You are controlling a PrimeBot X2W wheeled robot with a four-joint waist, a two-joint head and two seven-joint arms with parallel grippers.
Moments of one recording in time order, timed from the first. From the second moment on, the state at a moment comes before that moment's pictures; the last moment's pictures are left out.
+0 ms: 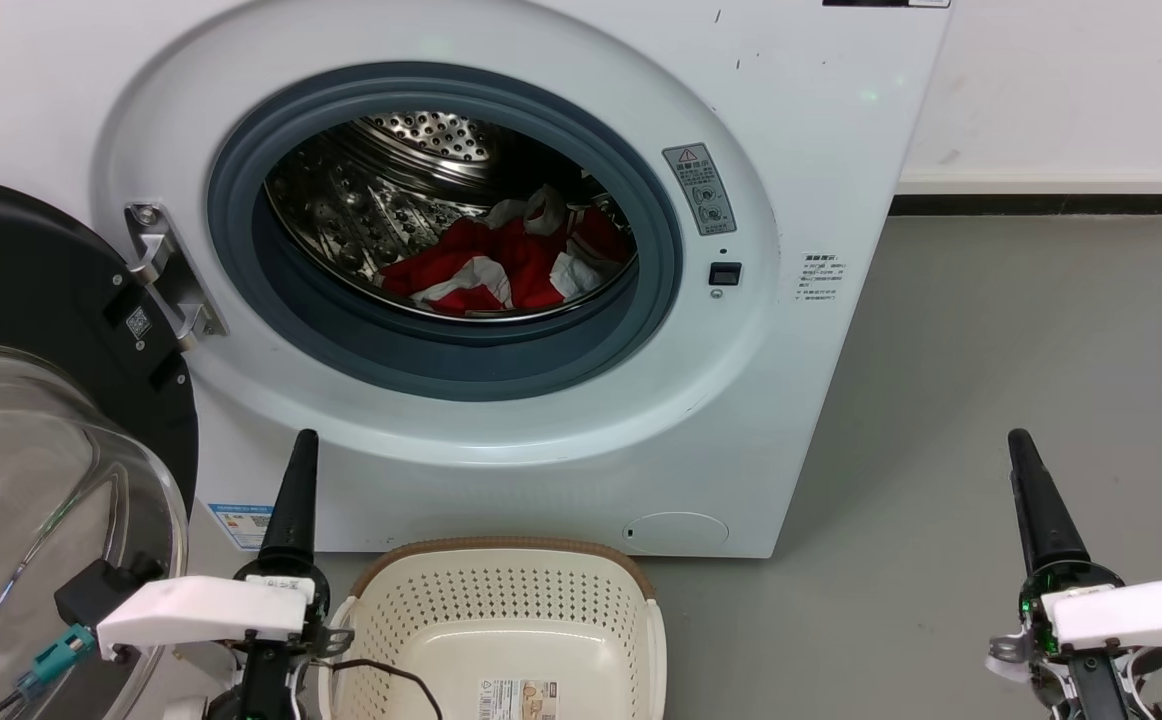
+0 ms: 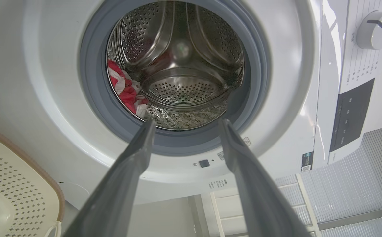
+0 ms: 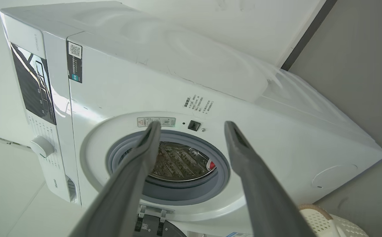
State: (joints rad) left arm -0.11 0.05 0.05 0.19 -1.29 -0.13 0.00; right arm -0.05 -0.04 -0.08 0.14 1.25 0.13 0.00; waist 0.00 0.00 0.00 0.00
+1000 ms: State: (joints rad) left arm -0.13 0.05 -0.02 0.18 -0.75 -0.12 -0.10; right arm -0.01 -0.04 -0.06 0.10 0.69 0.13 -0.10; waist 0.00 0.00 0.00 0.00
